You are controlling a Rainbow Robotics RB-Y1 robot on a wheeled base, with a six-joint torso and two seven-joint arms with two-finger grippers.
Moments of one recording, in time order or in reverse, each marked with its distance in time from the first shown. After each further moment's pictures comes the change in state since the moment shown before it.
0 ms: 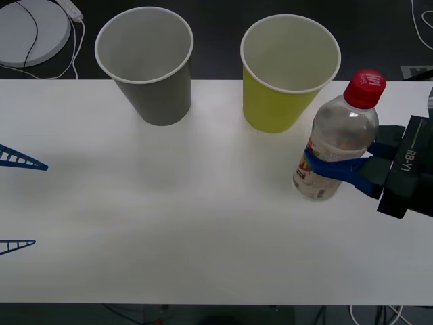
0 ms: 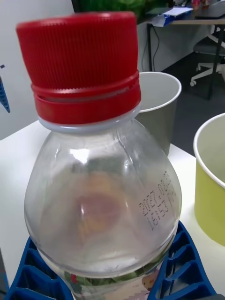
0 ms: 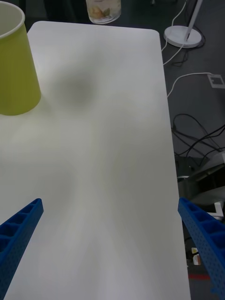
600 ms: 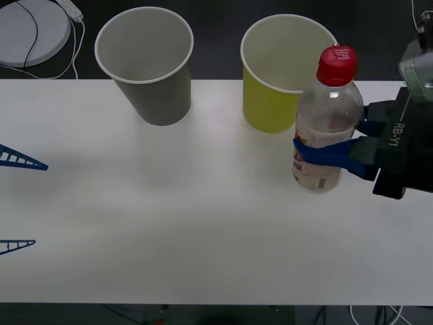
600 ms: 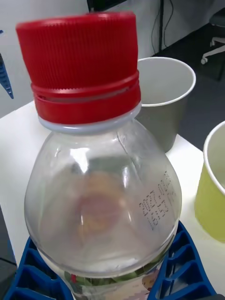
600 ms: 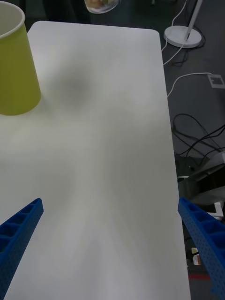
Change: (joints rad) right arm -0.318 0.021 -0.023 -0.061 0.226 -0.330 -0.401; left arm 0.000 0.000 0.000 0.000 0.000 0.000 0.000
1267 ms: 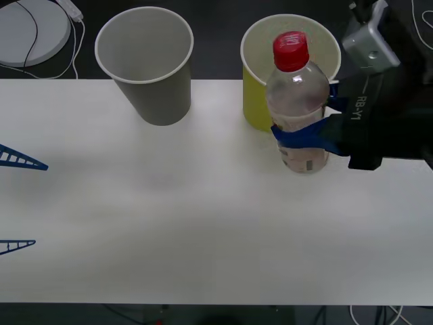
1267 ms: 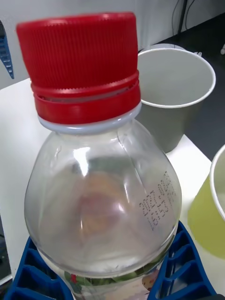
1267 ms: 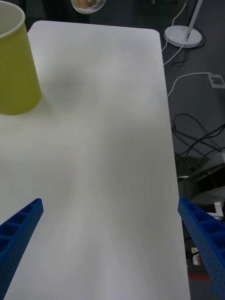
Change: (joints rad) right arm -0.400 0.003 0.224 0.090 0.082 -0.205 -0.097; left arm 0.000 0.000 0.000 0.000 0.000 0.000 0.000
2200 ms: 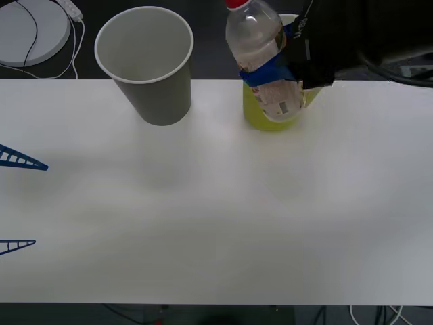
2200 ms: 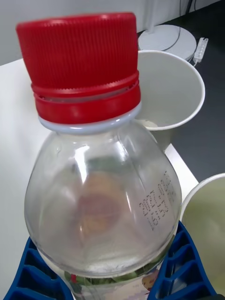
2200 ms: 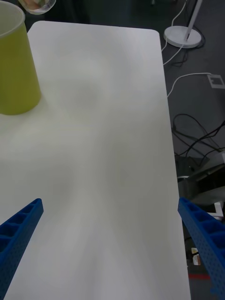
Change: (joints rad) right arm -0.549 0.132 0.316 0.379 0.070 -0.199 -0.001; left arm 0.000 0.000 0.000 0.000 0.000 0.000 0.000
